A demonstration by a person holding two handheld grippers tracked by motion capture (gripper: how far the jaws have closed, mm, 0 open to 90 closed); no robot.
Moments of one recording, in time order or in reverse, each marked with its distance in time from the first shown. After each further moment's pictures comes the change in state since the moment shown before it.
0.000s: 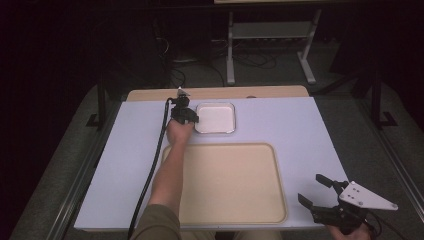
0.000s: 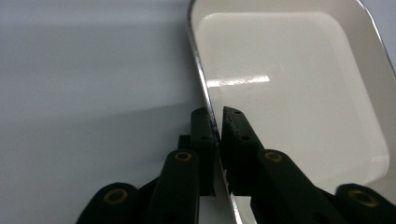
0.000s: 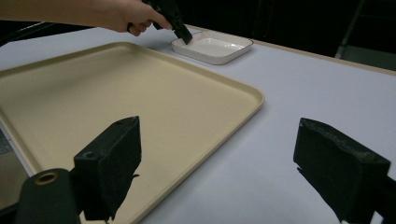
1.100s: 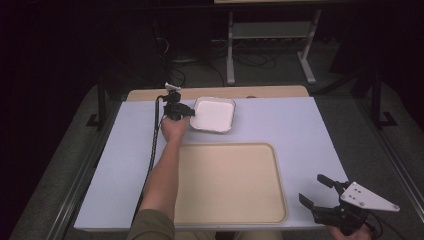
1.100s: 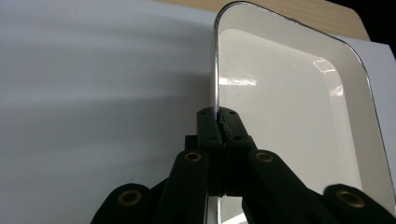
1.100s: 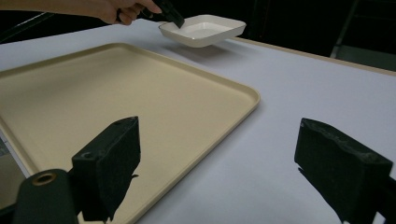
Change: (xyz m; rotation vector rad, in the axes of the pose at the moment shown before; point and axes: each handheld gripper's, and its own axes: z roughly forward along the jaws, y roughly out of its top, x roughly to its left) left arm 0.007 0.001 -0.037 -0.114 -0.122 -0.091; right arm 0.000 -0.001 -0.002 -0.002 -0.014 0.006
